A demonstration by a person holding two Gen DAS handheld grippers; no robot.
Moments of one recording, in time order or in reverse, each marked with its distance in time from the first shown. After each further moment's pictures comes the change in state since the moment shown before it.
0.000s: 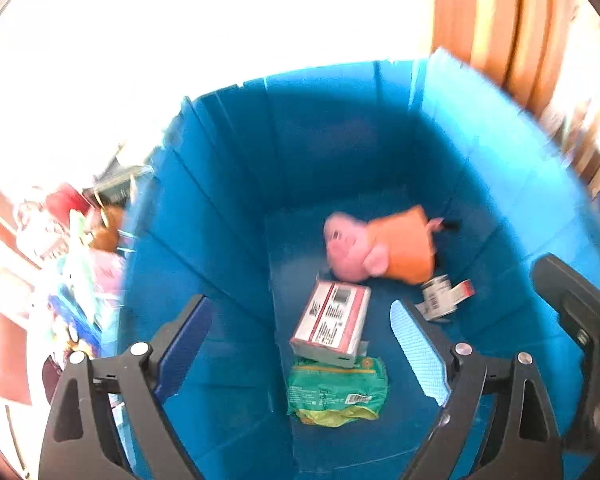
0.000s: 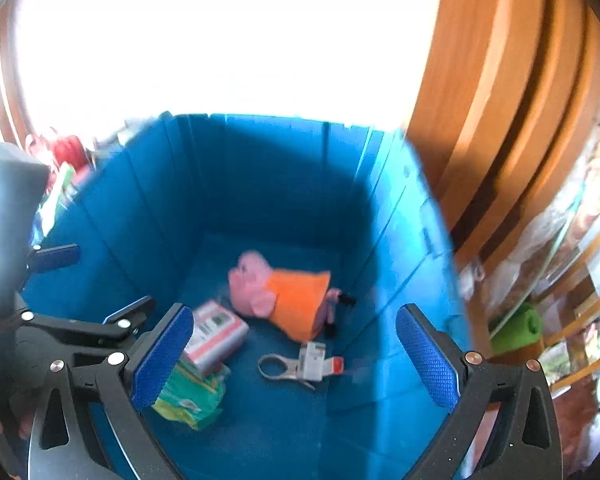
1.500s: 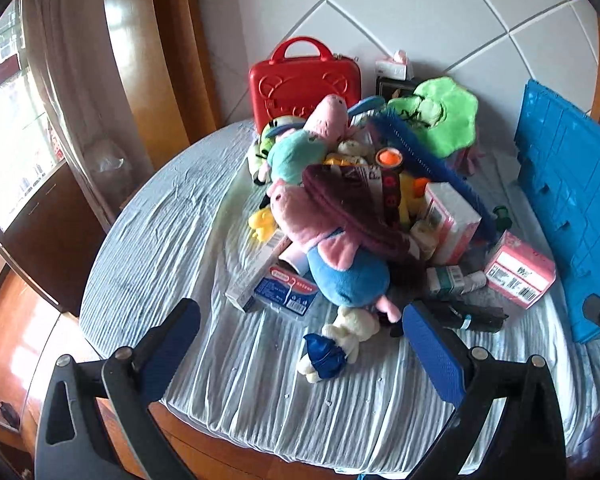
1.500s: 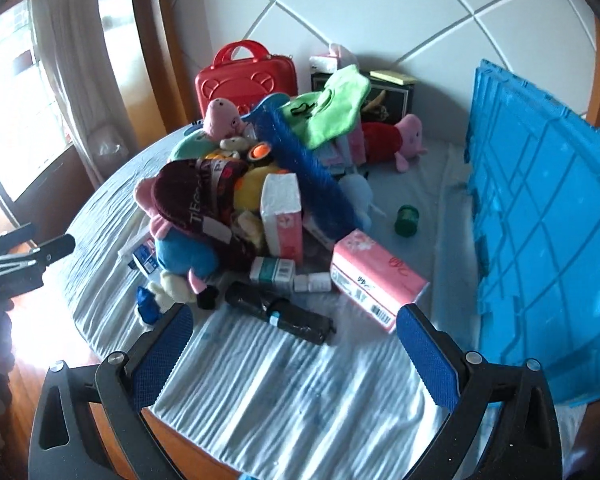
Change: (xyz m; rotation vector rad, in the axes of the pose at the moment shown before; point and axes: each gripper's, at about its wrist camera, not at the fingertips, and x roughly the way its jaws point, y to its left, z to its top) left arm -0.029 0.480 -0.413 -0.386 -0.088 0.255; right arm -0.008 0.464 -0.187 -0.123 0.061 0.347
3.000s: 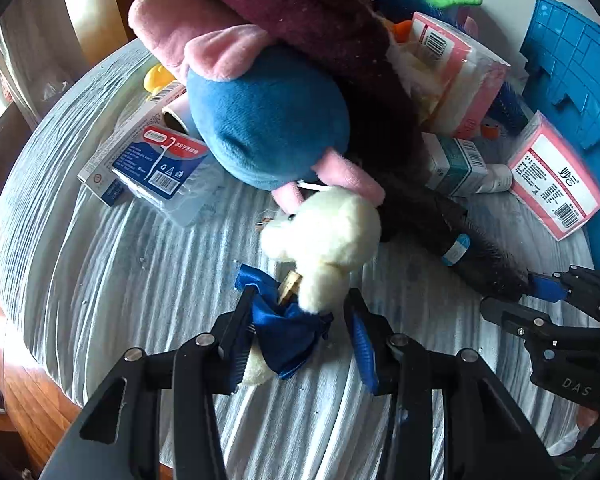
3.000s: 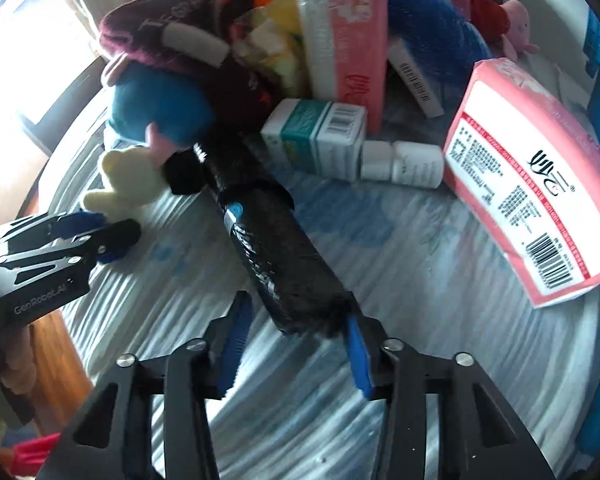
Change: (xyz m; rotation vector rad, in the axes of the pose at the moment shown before) left arm 0.123 -0.069 -0.088 -0.011 0.278 -0.121; right arm 0.172 0.008 -0.061 -0.134 0.332 0.174
